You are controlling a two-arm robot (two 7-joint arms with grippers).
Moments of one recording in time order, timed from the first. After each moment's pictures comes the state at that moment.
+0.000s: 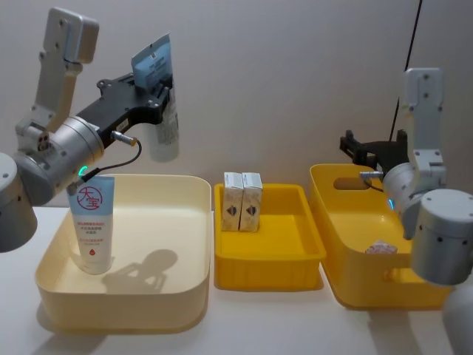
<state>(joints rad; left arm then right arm) -0.78 0.21 0.32 -1.33 -0.33 0.16 -0.31 0.65 0.09 -0.14 -1.36 0.07 0.45 -0.14</state>
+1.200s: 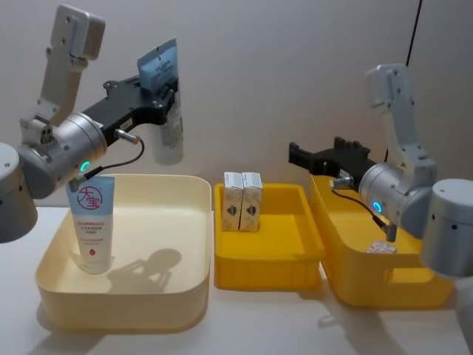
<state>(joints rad) -0.82 0.22 0.35 -1.29 -0.36 0.19 -0.34 0.66 0.13 -0.18 -1.41 0.18 0.58 0.19</state>
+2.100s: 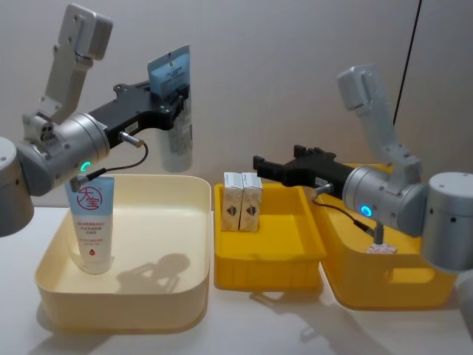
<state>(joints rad) -0.84 0.24 0.37 -1.27 -0.39 0.21 -0.41 0.69 0.19 -0.25 -1.40 0.25 0.62 0.39</state>
